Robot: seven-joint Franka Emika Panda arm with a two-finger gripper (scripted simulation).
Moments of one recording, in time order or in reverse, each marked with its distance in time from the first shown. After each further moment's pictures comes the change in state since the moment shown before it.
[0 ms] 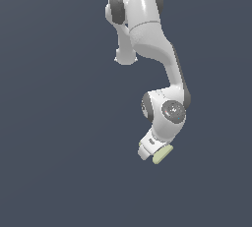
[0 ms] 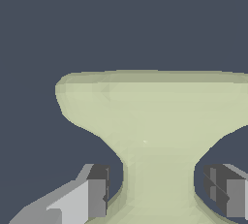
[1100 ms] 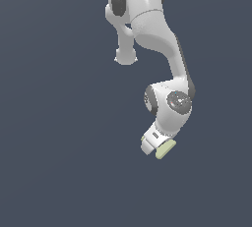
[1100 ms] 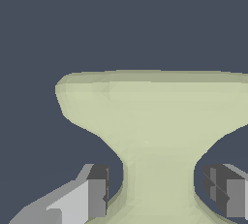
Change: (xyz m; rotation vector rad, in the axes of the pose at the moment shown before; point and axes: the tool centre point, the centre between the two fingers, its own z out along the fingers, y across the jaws) arm -0.003 -0.016 -0.026 0.000 -0.001 0.000
